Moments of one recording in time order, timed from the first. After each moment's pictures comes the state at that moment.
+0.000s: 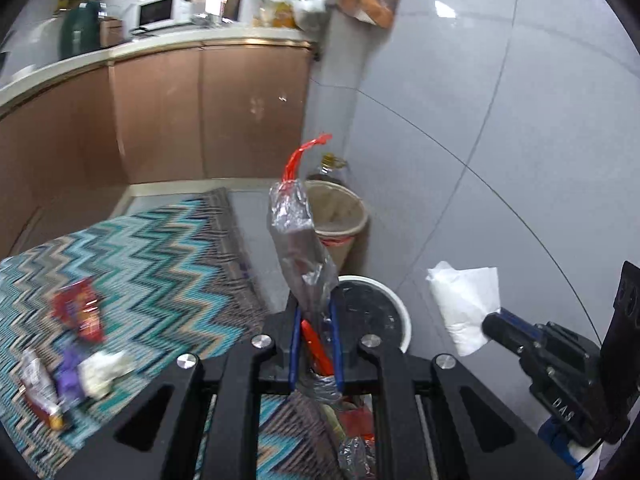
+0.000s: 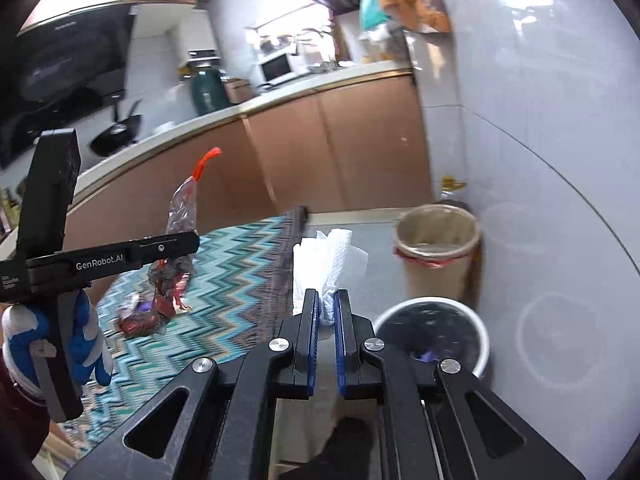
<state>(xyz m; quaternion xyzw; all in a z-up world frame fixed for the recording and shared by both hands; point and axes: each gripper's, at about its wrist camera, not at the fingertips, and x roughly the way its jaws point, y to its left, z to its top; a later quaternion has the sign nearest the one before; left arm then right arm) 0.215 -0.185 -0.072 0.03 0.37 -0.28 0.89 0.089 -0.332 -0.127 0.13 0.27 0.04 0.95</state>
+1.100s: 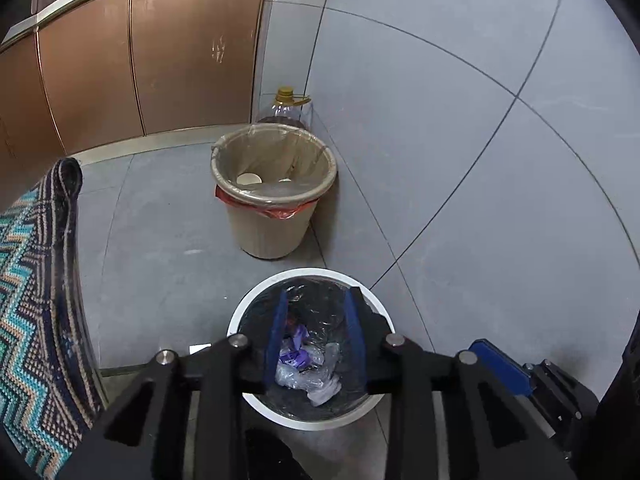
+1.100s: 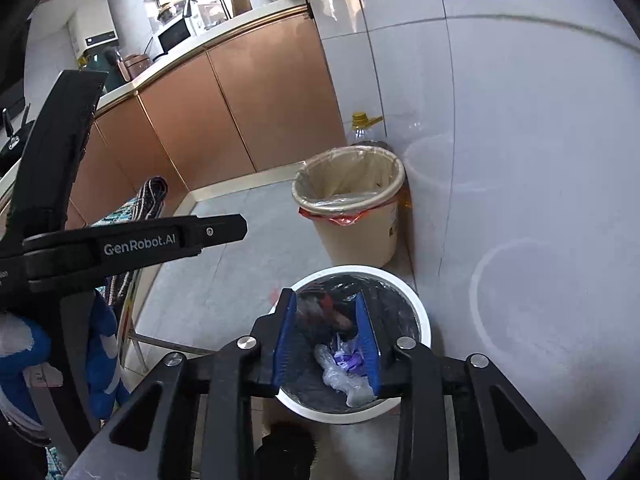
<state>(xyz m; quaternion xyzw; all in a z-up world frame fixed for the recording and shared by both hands) 0.320 -0.337 -0.184 0.05 0.45 -0.31 0.83 0.183 -0.421 -0.225 0.17 0.35 -0.09 0.92</state>
